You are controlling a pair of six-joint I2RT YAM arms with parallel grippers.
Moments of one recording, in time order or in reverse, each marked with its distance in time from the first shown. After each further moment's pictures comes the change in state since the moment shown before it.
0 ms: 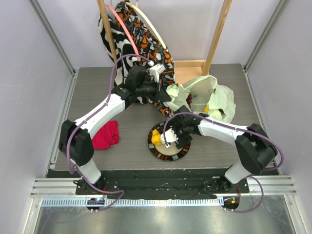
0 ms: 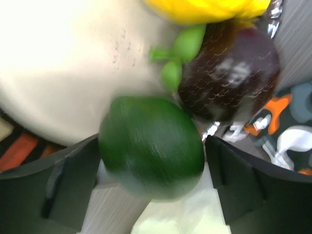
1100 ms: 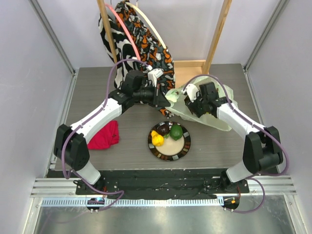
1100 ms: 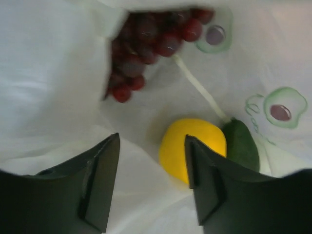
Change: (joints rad) left arm 0.000 -0.071 -0.104 0.034 0.074 -0.040; right arm -0.355 -0.053 0.154 0.081 0.146 0.904
